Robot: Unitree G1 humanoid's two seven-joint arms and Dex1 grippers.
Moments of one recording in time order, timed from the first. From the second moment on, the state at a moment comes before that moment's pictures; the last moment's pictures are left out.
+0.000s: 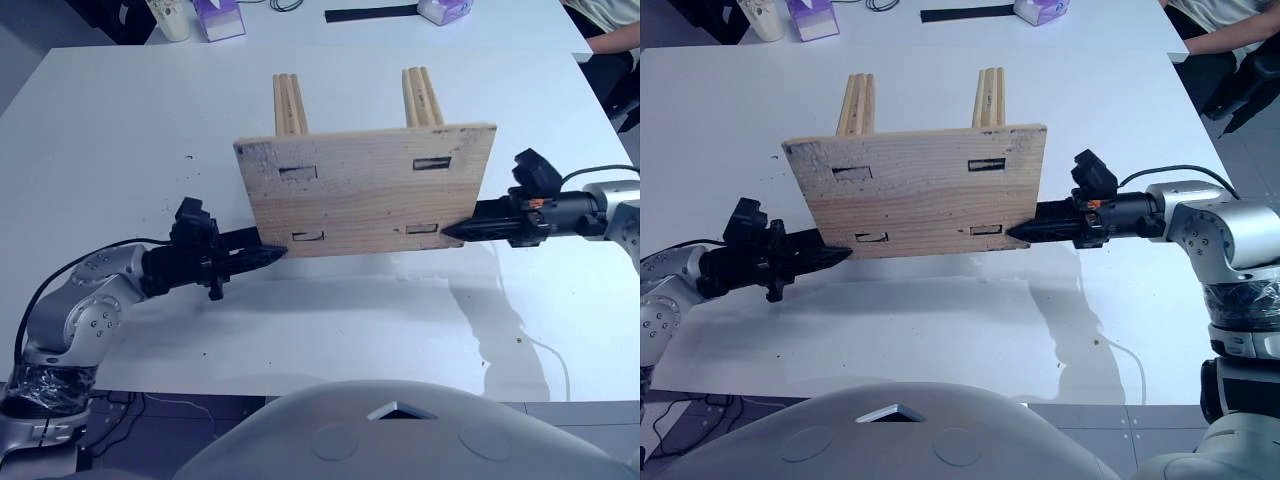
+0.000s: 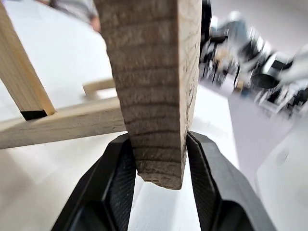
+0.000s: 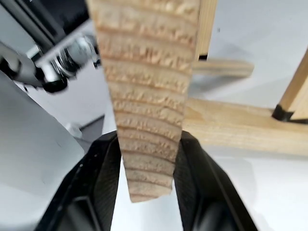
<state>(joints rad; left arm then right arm) 0.17 0.81 0.10 -0.29 -1.03 0.47 -1.09 -0.28 -0.91 0.03 -0.07 0.90 0.85 1.35</state>
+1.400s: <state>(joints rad) -0.31 -0.05 0.20 -0.32 -1.49 0.13 0.52 -0.46 0.11 -0.16 -0.15 1.65 0.32 -0.62</state>
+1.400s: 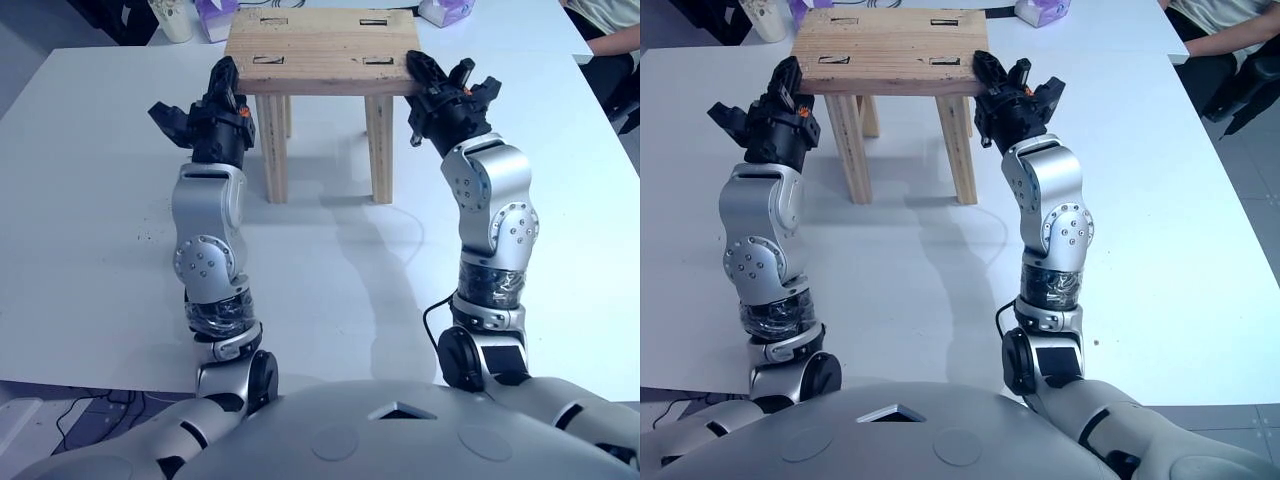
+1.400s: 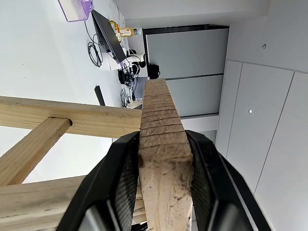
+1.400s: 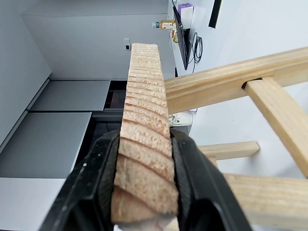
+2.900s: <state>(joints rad) -0.18 0.29 0.14 -0.14 -0.33 0.17 0.46 -0.53 -0.19 0.03 0.17 0.39 0.15 -0.24</state>
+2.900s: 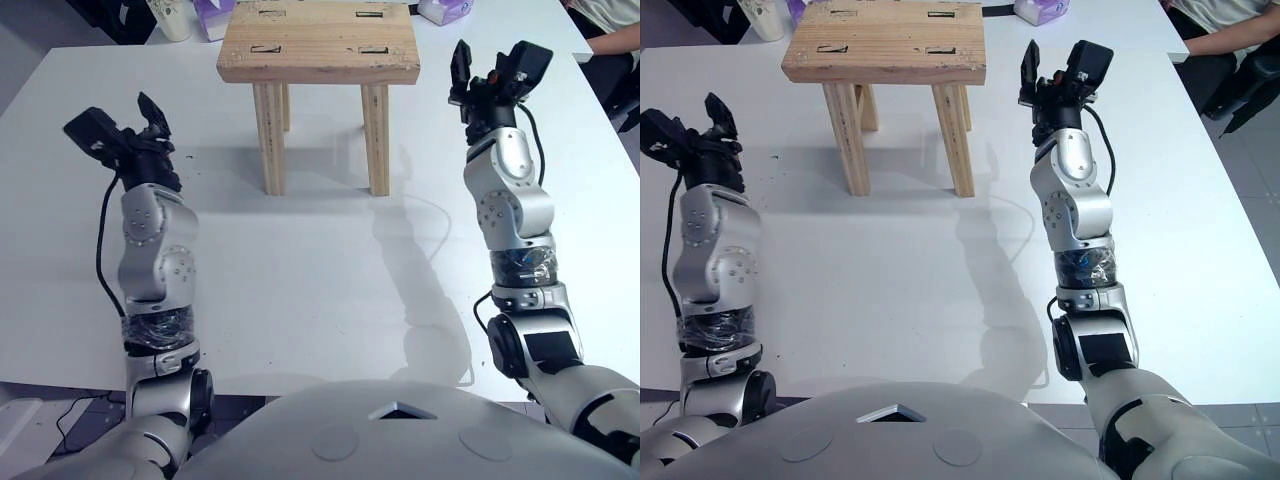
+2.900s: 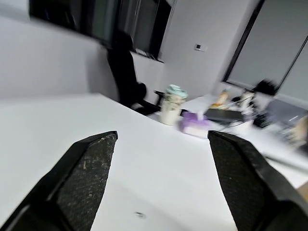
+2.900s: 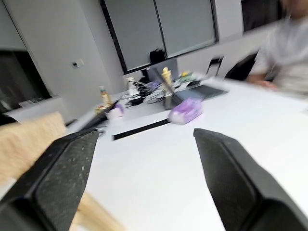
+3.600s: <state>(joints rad) -0.25 0.24 0.24 -0.24 -0.10 0.25 0.36 -0.53 -0.08 0.03 0.07 0.06 0.08 -0.23</state>
